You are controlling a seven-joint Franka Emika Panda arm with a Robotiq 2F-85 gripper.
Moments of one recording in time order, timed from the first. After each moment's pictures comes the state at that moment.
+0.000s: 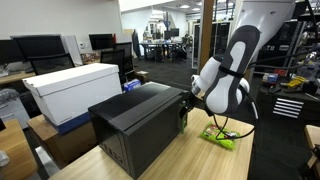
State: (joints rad) arm -0.20 0.72 -0.08 -2.24 -0.10 3.46 -0.03
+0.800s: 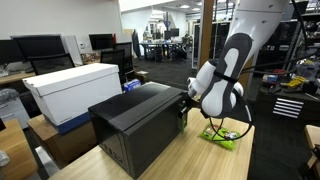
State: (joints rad) arm -0.21 0.78 -0.06 -2.17 -0.11 3.45 -0.05
